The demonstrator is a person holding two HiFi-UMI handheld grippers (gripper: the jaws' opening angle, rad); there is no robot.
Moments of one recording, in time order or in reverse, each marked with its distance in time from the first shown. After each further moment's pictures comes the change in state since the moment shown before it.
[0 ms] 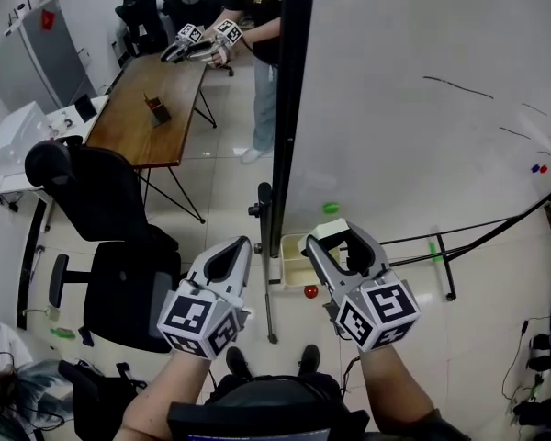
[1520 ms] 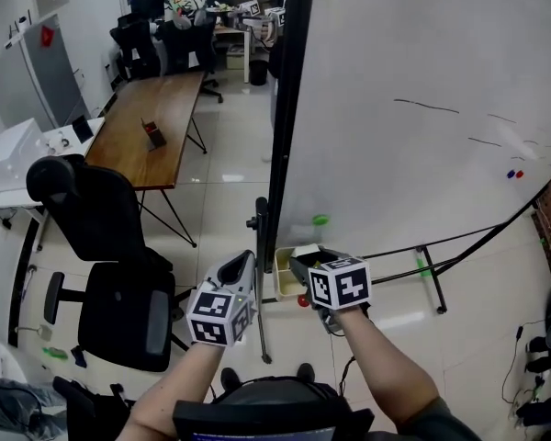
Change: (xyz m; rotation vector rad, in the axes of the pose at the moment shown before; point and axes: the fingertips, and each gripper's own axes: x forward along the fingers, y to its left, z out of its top) left arm 0.016 0.013 -0.045 0.035 0.084 0.045; right arm 0.032 -0.012 -0.115 0.070 0.531 -0.051
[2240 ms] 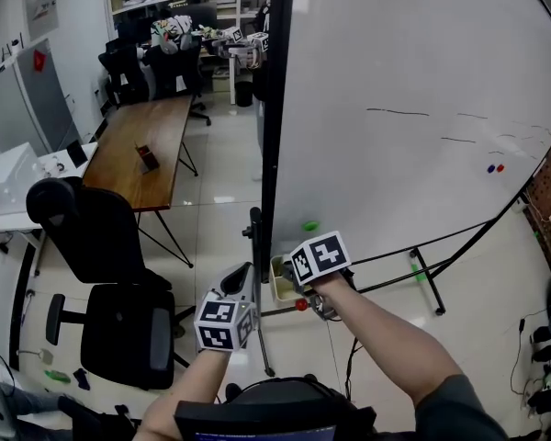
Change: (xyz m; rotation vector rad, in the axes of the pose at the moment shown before) left arm -0.007 -0.014 -0.005 -0.006 -0.001 -0.022; right arm 0.015 0.005 -0.017 0.056 0.305 0.010
